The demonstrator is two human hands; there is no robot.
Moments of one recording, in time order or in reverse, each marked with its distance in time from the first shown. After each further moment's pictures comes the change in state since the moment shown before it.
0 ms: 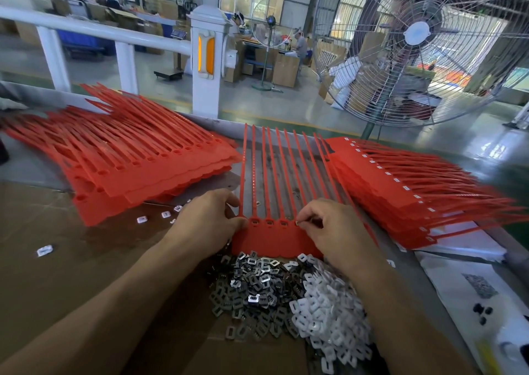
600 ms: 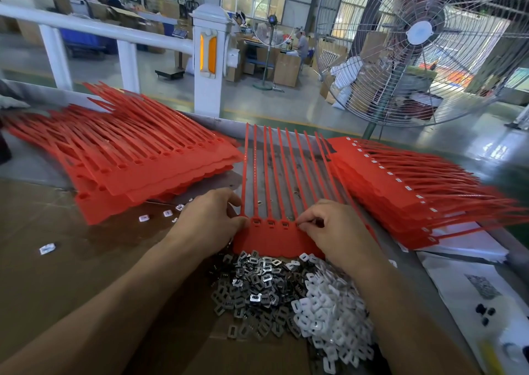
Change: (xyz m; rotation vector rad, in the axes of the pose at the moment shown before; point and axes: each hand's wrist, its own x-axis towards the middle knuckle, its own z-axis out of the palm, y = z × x) left_hand 0.000 0.001 0.000 0.007 0.004 -0.002; right_hand 0.003 0.003 0.000 -0.043 -0.057 0.013
